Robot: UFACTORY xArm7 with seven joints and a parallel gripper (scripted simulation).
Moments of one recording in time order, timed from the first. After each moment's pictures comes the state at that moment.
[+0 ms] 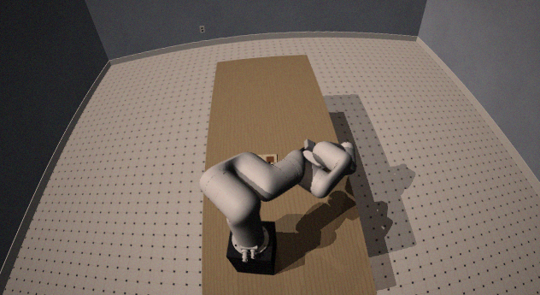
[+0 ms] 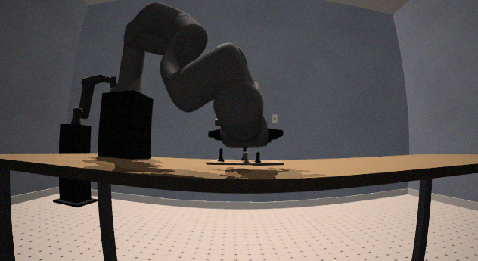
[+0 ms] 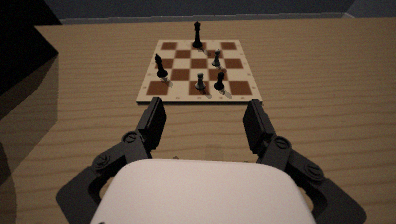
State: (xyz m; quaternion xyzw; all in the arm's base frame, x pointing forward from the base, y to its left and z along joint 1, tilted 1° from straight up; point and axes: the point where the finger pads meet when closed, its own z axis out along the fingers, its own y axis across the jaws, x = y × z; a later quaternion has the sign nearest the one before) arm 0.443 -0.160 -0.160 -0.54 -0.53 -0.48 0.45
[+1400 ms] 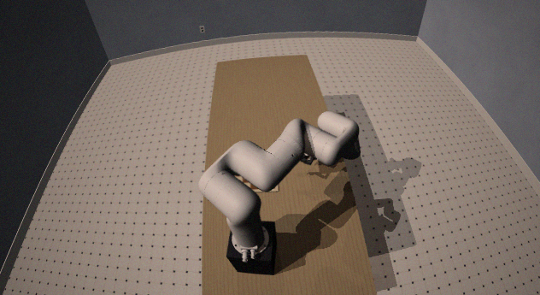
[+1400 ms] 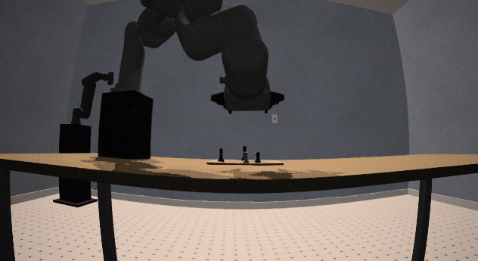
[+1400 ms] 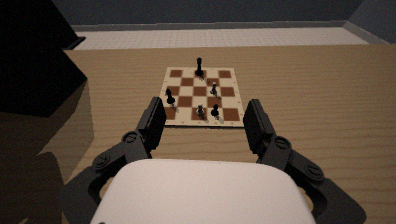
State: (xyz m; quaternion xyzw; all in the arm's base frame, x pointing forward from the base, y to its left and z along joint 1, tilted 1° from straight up) arm 0.445 -0.162 -0.076 -0.53 -0.54 -0.47 0.46
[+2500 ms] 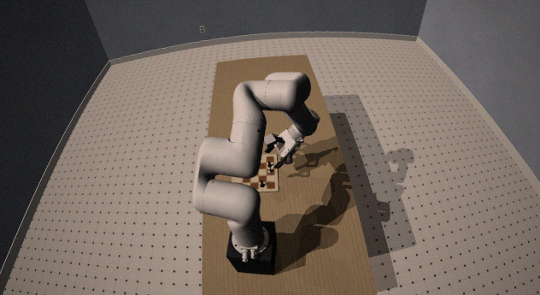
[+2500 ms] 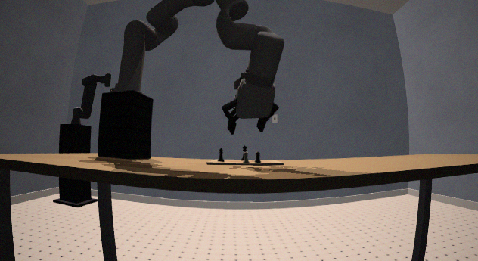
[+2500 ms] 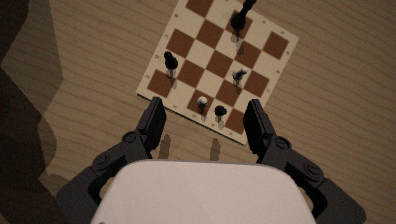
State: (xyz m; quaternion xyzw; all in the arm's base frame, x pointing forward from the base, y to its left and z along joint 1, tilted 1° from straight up) arm 0.439 -0.070 -0.120 -0.48 -0.80 -0.24 0.28
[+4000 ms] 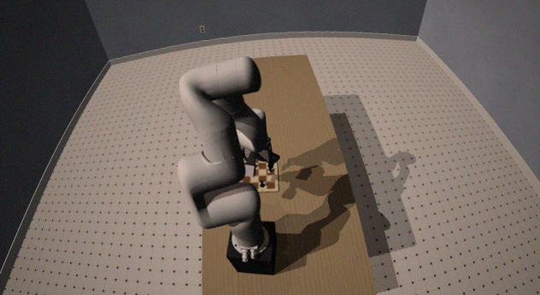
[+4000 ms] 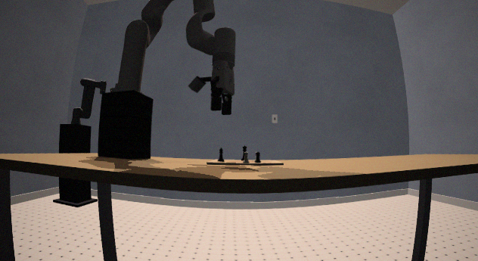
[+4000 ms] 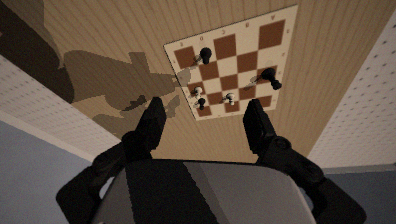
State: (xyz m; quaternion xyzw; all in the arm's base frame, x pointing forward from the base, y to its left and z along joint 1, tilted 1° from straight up) arm 0.360 -0.021 -0.059 -0.12 -0.99 -0.01 0.00
